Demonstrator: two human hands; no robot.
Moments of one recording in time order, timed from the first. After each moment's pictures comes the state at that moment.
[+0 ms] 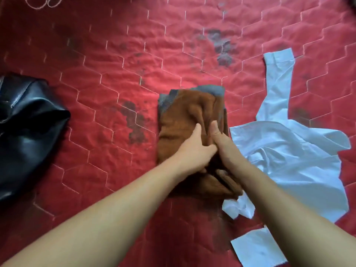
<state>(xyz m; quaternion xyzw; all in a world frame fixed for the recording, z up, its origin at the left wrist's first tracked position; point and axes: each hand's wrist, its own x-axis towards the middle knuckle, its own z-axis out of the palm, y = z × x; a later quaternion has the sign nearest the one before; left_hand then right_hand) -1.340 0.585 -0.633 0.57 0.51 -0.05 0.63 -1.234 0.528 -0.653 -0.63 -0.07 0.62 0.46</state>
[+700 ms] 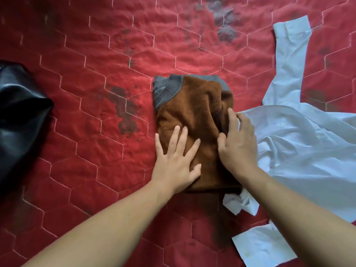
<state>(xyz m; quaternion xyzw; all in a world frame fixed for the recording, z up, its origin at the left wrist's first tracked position) -1.396 0.536 -0.728 0.91 0.37 -0.15 0.10 -1.207 0.490 -0.717 -0.87 -0.44 0.17 0.14</state>
